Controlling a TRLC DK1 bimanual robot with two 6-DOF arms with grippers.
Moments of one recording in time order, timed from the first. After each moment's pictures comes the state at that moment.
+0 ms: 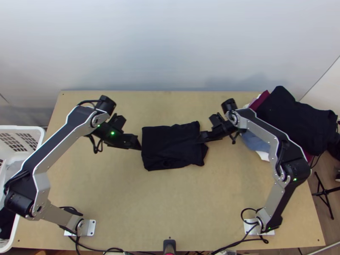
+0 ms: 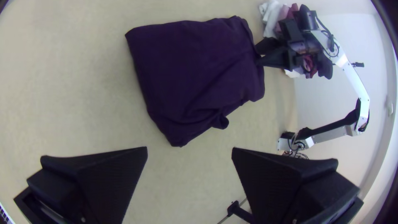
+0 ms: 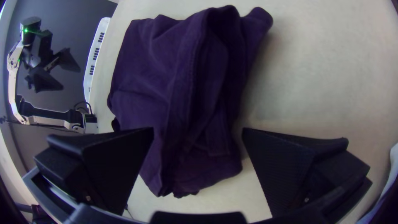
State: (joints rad) left arm -0.31 1.62 1.42 -1.12 0.54 -0.08; right arm 0.28 1.95 1.37 -0.77 -0.69 -0.11
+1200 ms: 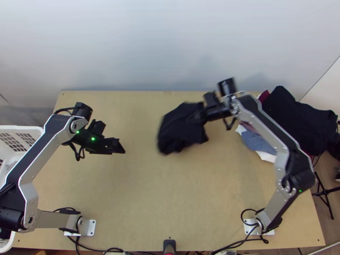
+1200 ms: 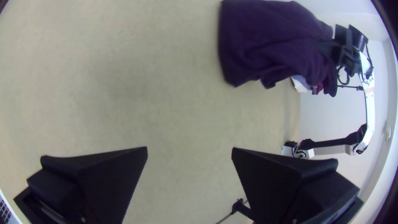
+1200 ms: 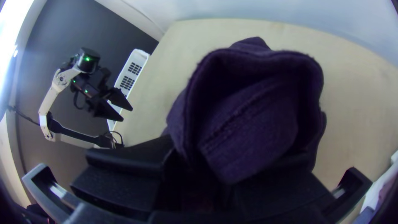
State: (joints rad) left arm -0.11 1.49 1.25 -1.16 0.54 -0.02; right arm 0.37 1.84 1.63 -0.73 -0.76 0.11
